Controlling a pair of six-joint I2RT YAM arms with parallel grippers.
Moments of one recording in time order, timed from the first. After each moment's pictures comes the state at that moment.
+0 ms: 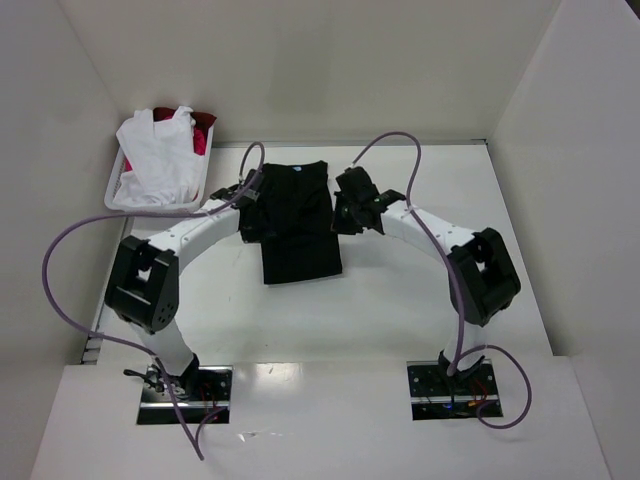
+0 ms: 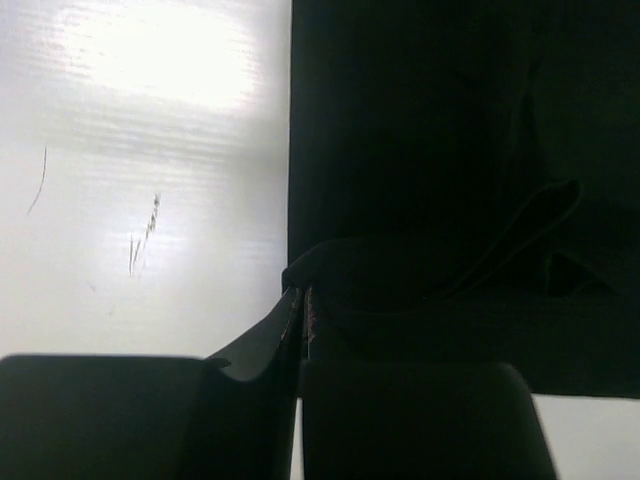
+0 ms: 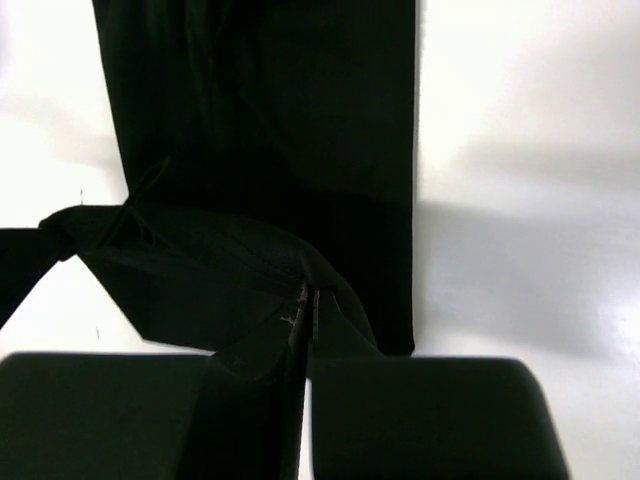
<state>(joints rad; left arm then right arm) -0.42 1.70 1.28 -0.67 -0.19 -0.59 0.58 1.75 1.30 -0.43 0.02 0.67</state>
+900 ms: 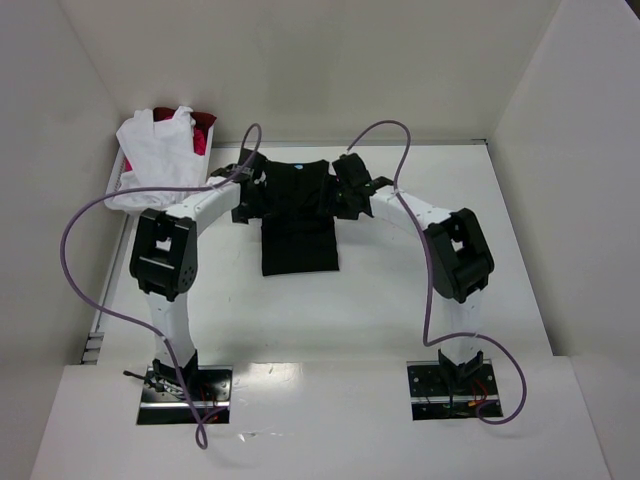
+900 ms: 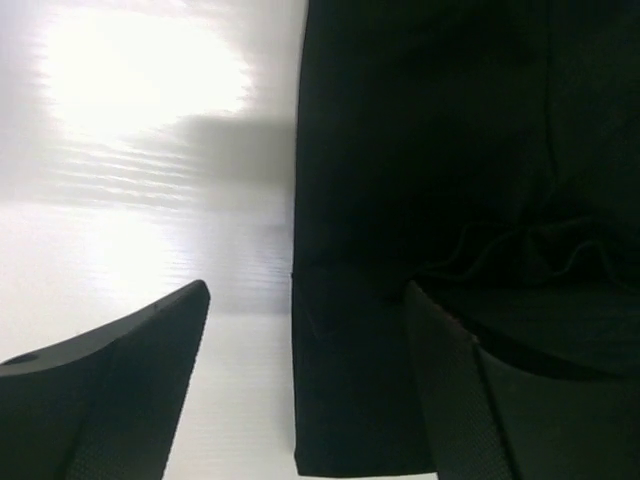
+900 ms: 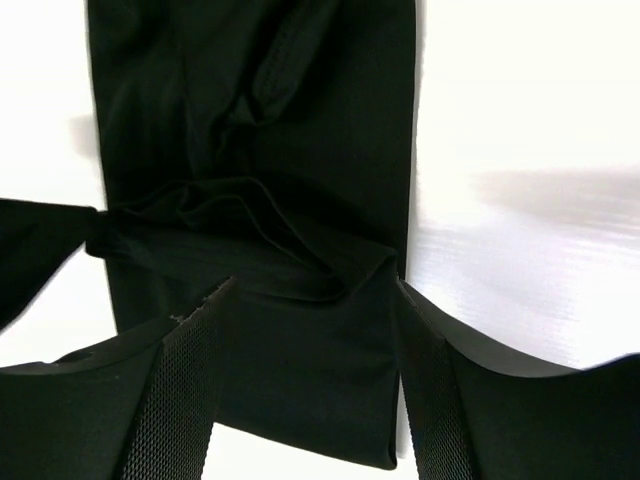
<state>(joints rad) -0.28 1.99 1.53 -0.63 -0.09 -0.42 0.52 1.99 1.51 -0.36 0.00 0.61</state>
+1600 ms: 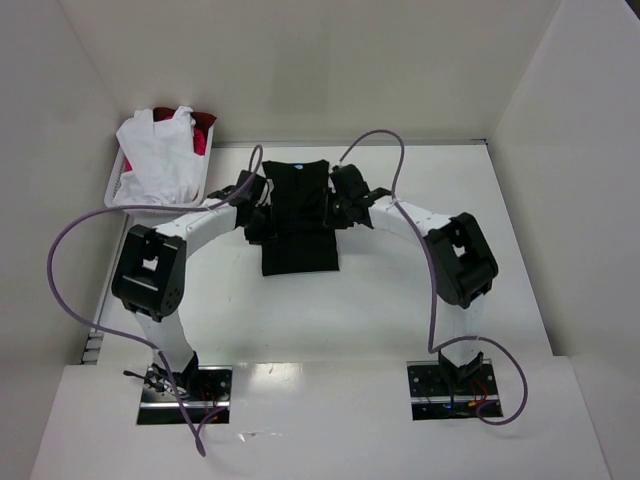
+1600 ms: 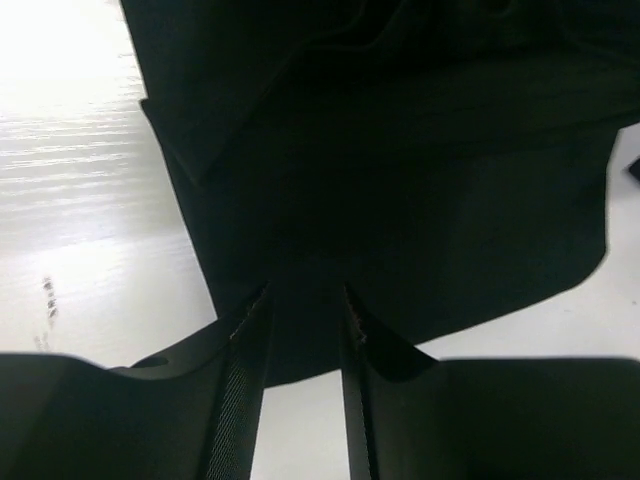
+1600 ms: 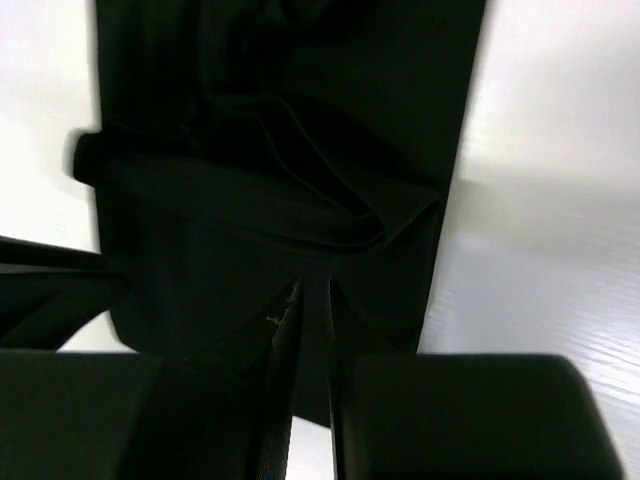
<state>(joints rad) -0.33 1.79 1.25 -0.52 0.14 -0.43 0.55 1.92 1.39 -0.29 -0.06 0.56</state>
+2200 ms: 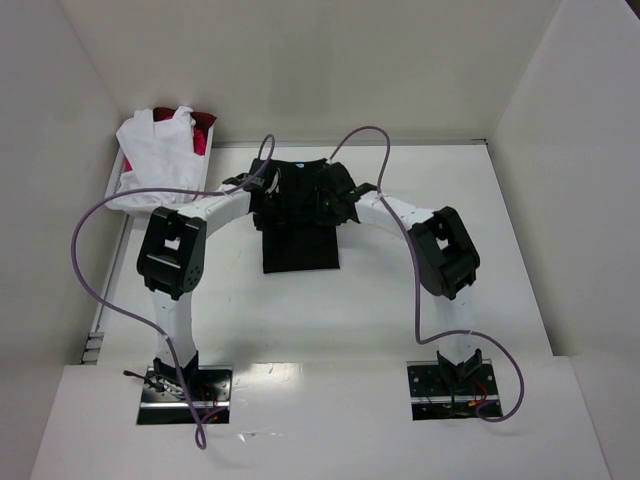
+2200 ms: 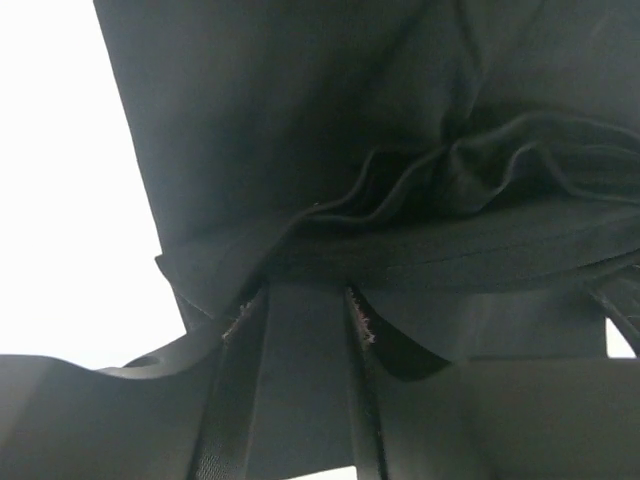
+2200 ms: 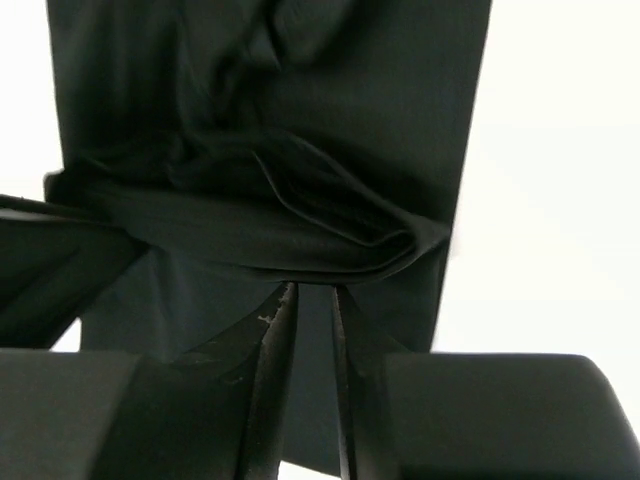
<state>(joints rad) -0.33 2.02 1.46 -0.53 0.08 -0.42 0.59 2.05 1.50 -0.35 0.03 0.55</state>
